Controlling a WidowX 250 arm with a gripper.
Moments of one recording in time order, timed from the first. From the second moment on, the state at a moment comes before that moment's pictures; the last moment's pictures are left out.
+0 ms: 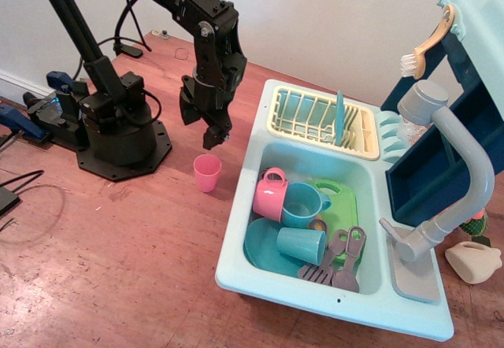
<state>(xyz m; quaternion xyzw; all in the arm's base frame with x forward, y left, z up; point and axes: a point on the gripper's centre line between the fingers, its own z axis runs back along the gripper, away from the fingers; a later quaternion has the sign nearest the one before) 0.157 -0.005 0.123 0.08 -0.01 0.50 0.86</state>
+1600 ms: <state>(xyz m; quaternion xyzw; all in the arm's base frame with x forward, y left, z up) 0.187 -0.019 0.034 0.06 0.04 0.45 0.89</state>
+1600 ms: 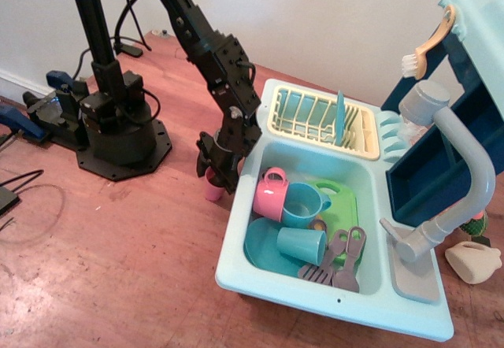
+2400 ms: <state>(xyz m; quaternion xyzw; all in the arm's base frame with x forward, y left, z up) 0.142 -0.006 0.091 0.05 0.00 0.46 0.89</state>
